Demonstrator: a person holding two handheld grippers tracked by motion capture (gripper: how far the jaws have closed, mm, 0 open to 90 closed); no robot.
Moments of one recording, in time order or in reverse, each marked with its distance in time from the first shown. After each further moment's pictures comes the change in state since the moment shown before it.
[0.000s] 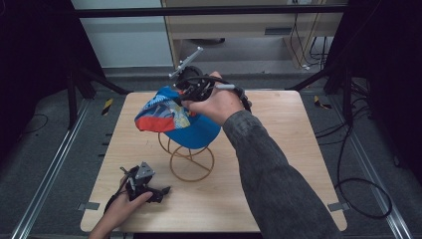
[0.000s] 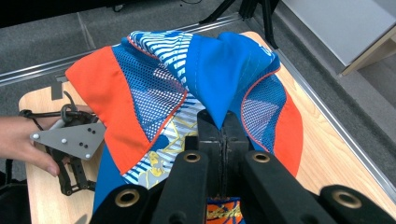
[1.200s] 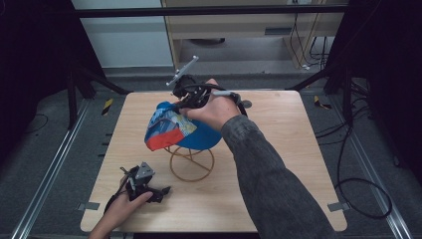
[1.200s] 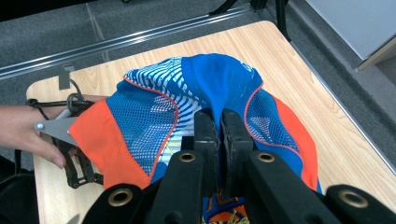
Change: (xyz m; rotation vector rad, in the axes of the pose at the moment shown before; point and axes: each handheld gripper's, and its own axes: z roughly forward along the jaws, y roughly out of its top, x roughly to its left) left arm 0.000 0.000 0.000 -0.002 -0.001 -0.003; right arm 0.007 -0.008 0.016 0.029 0.039 -0.005
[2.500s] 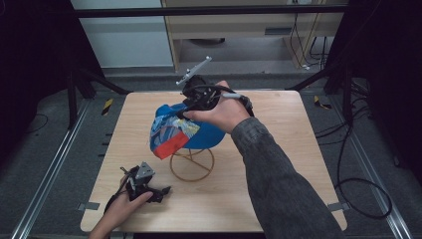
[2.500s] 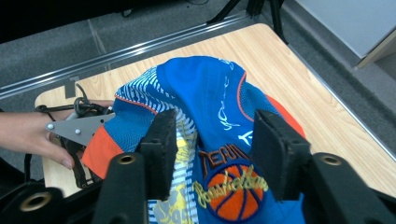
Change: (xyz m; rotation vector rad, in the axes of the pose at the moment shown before) left arm 0.000 0.000 0.000 0.001 -0.002 0.003; right arm -0.002 -0.015 -0.016 -0.047 -0.001 0.058
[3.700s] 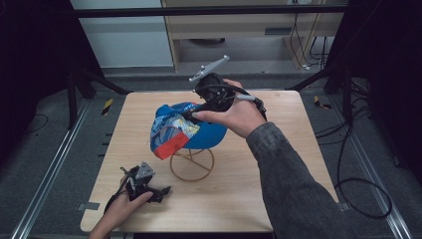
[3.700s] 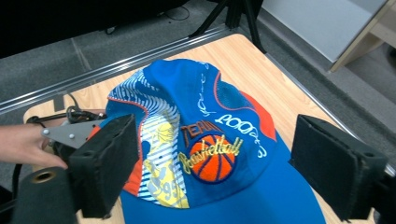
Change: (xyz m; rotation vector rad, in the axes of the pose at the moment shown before) left arm 0.000 0.000 0.000 -0.001 0.000 -0.001; right arm 0.000 -0.012 -0.030 -0.062 -0.077 0.038
